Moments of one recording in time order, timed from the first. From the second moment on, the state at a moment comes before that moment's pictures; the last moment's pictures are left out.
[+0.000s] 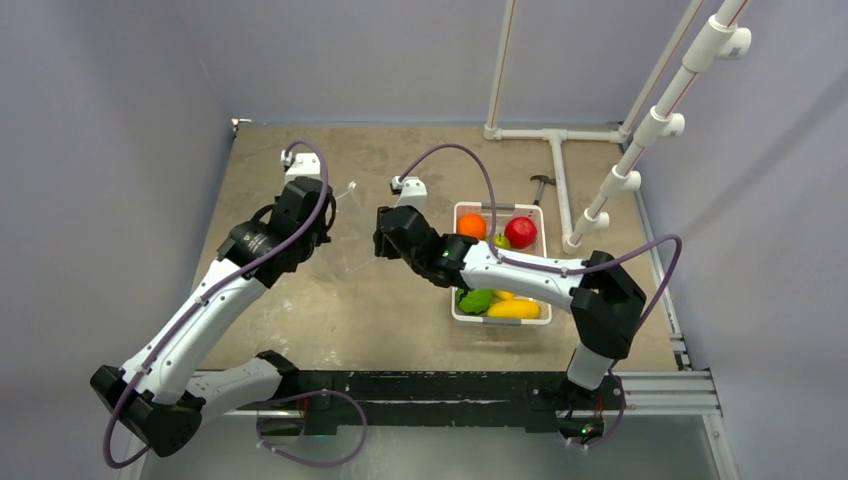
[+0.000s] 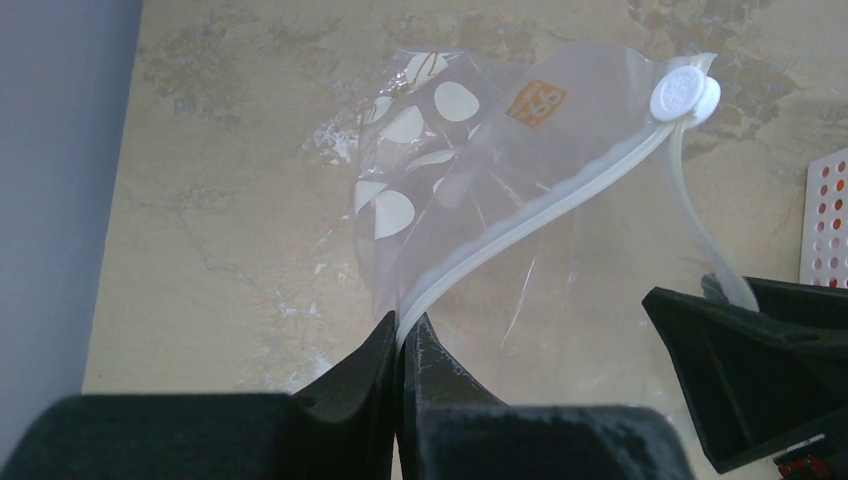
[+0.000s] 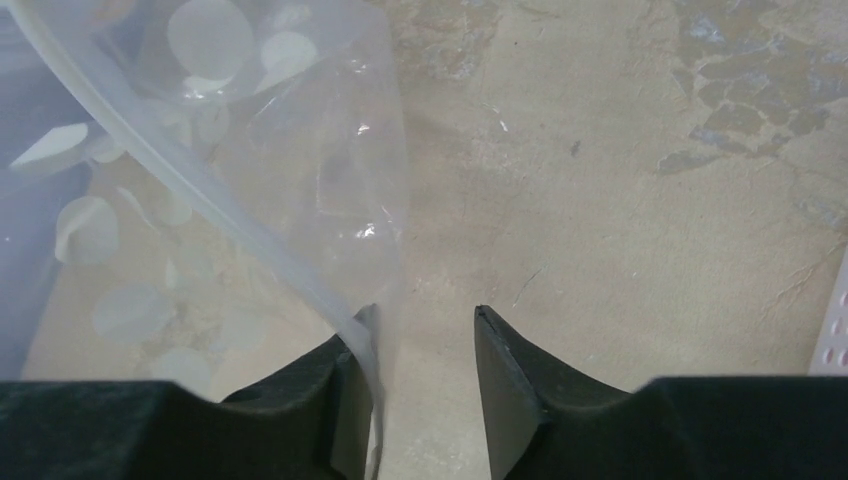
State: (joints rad) left arm -0.56 1.06 1.19 -0.89 -0.58 -0.38; right arm 1.04 1.72 1.28 -0.10 0.49 0.67
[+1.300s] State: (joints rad) left arm -0.56 1.01 0.96 -0.60 -0.46 -0.32; right arm 0.76 1.31 1.07 -0.58 0.67 0.94
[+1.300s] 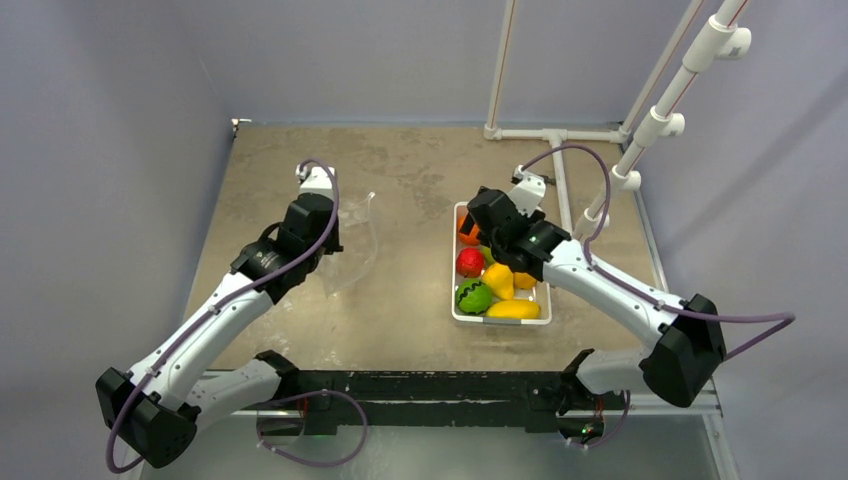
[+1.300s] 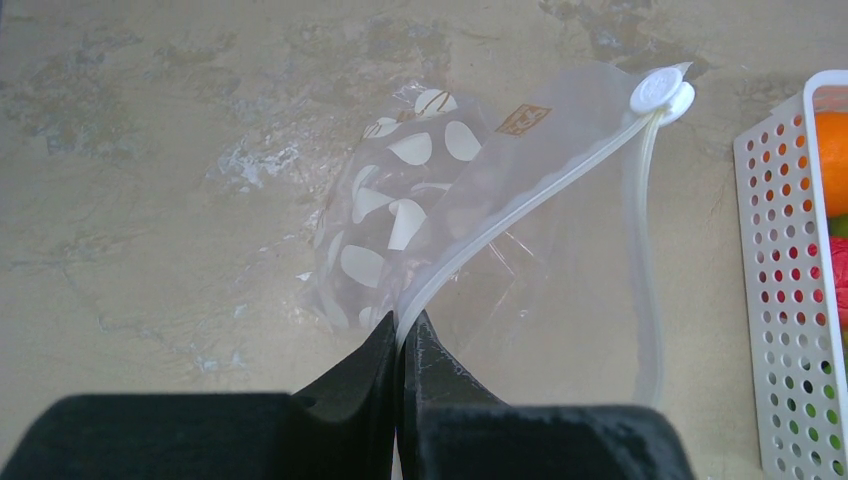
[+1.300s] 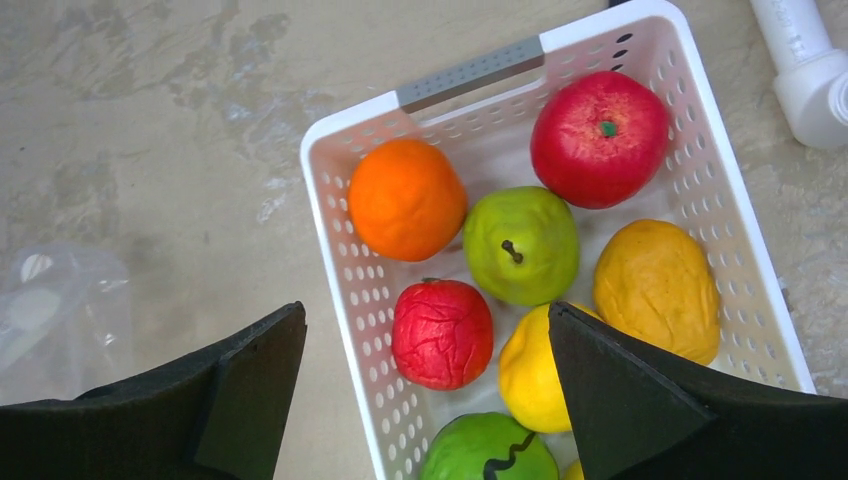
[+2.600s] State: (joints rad) left arm -0.56 0.93 0.94 -0.58 -0.40 -0.30; right arm 0.61 1.52 0.99 -0.46 0.64 0.95
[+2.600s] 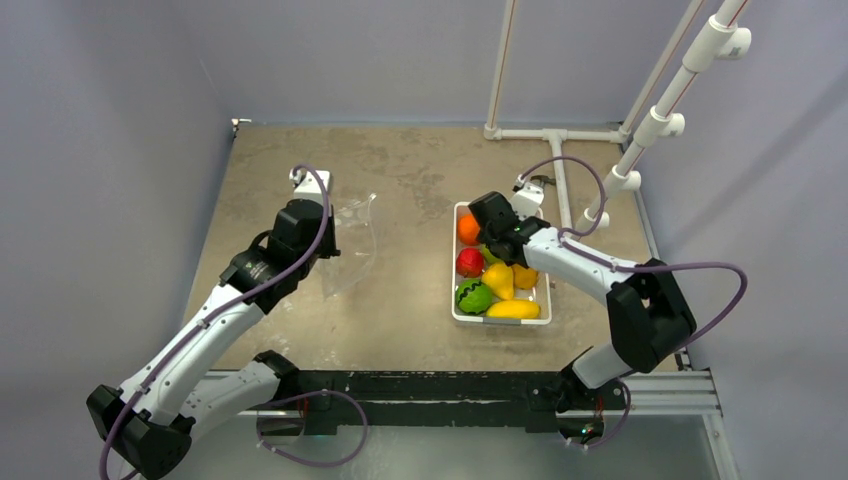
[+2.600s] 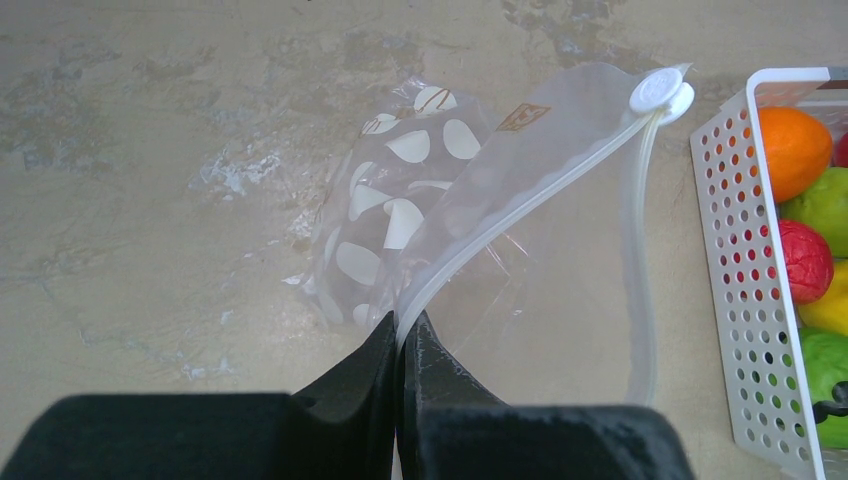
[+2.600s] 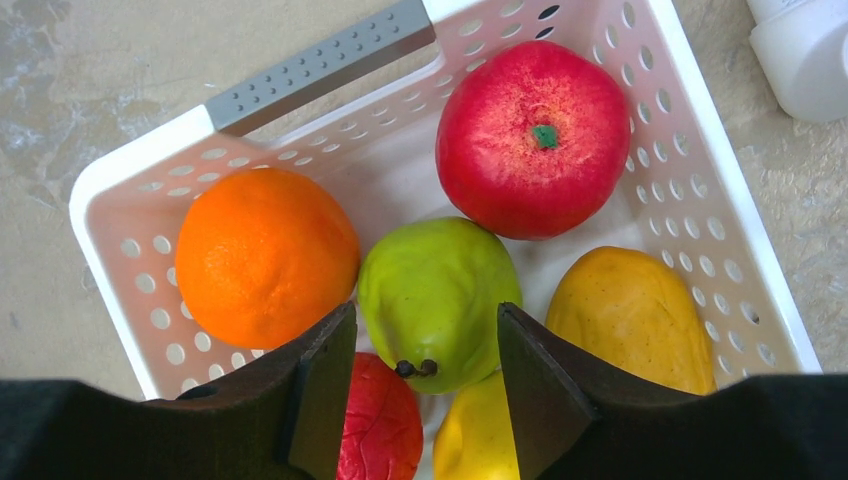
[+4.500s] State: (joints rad) left arm -0.56 0.93 0.93 -0.58 -0.40 -0.30; right arm 1.10 1.33 1.37 -0.39 0.37 0.68
